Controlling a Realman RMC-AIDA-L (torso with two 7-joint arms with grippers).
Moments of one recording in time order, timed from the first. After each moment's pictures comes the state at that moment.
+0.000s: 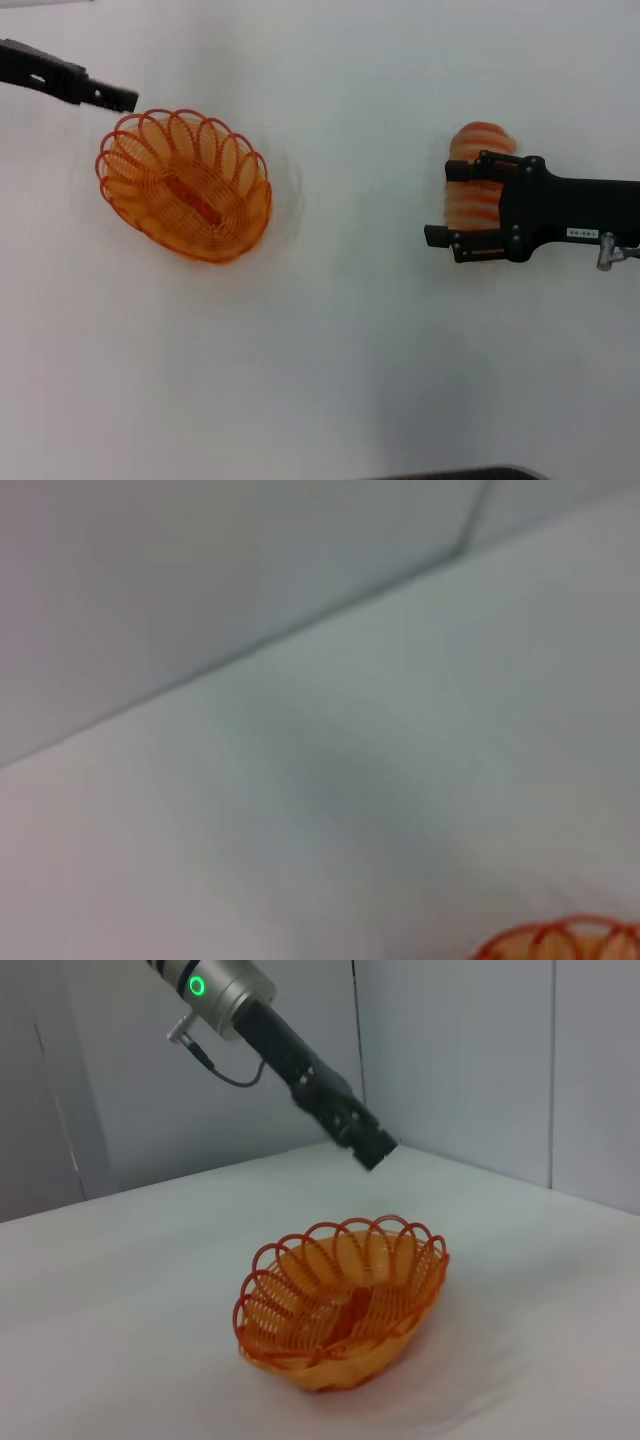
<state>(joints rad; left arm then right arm) -0.80 -2.01 0.75 0.88 2.58 1.36 -2.13 0.39 2.07 -0.72 -0.62 -1.98 -1.55 1.12</state>
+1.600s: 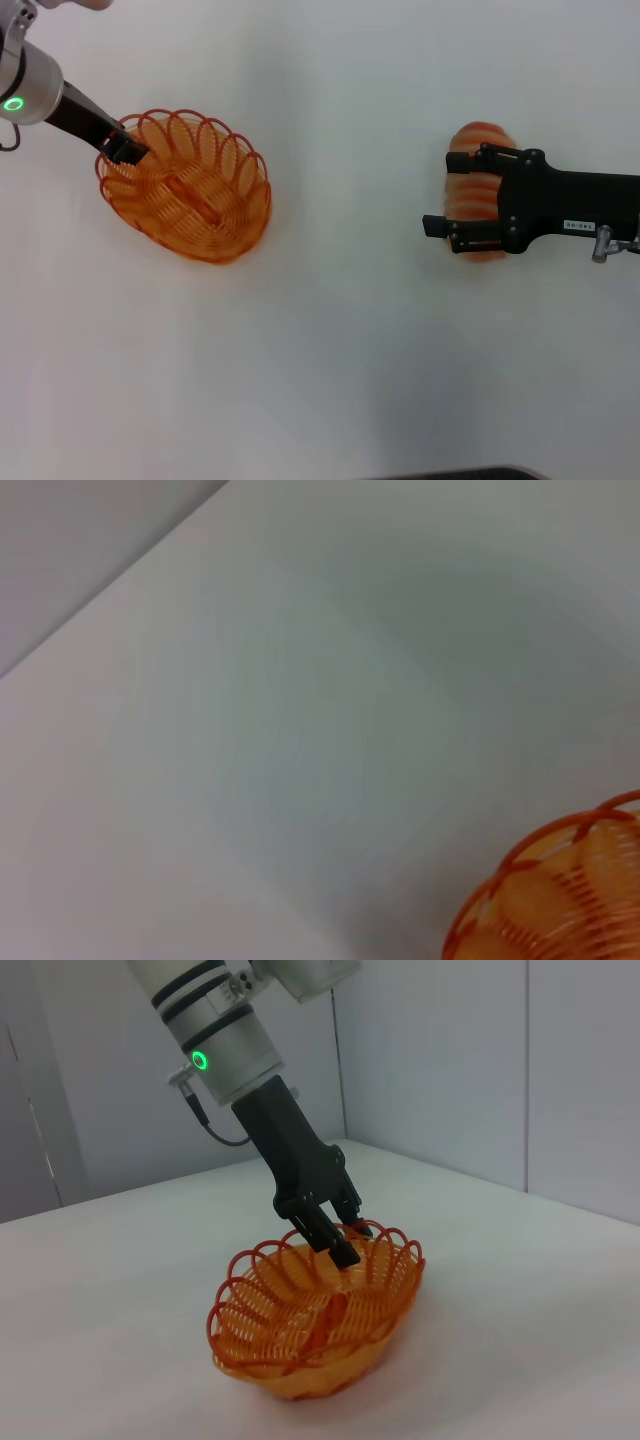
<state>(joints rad) -0.85 -2.12 1.00 0.83 2.86 1.18 -2.20 0.39 2.08 -0.70 -0.62 -1.98 -1.53 1.13</state>
